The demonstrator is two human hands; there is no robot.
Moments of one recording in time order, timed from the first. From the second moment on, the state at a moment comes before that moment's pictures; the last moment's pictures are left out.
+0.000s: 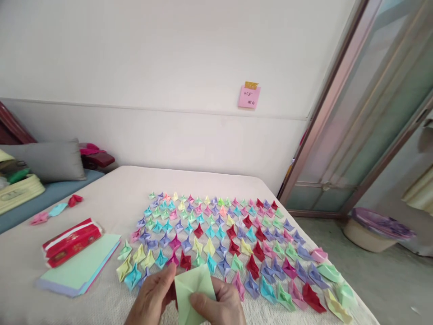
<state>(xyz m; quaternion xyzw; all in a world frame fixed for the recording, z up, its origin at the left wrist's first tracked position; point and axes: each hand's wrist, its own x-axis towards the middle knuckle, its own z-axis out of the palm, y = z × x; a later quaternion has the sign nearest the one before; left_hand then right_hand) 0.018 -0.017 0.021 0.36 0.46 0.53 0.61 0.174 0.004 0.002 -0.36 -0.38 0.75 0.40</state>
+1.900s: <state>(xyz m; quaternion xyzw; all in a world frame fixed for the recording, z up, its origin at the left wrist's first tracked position) -0.006 -0.020 0.019 0.45 0.50 0.31 0.67 0.193 0.007 0.027 -0.45 -0.48 0.68 0.32</state>
